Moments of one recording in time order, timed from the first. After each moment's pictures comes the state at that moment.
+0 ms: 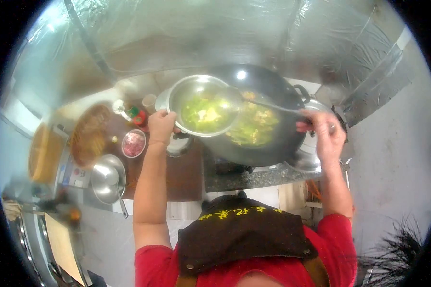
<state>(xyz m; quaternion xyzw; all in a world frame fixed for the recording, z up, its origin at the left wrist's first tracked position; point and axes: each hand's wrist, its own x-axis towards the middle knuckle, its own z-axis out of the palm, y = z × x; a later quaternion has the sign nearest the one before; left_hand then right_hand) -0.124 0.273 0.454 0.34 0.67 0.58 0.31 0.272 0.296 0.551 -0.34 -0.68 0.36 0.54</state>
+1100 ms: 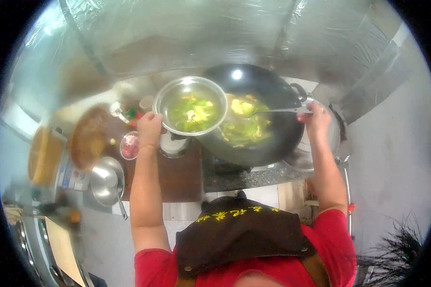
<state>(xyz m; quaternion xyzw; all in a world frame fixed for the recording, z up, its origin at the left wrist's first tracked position) -0.144 0.267 0.450 0.33 0.68 0.60 0.28 0.294 0.388 0.479 -0.47 -0.41 0.46 0.63</state>
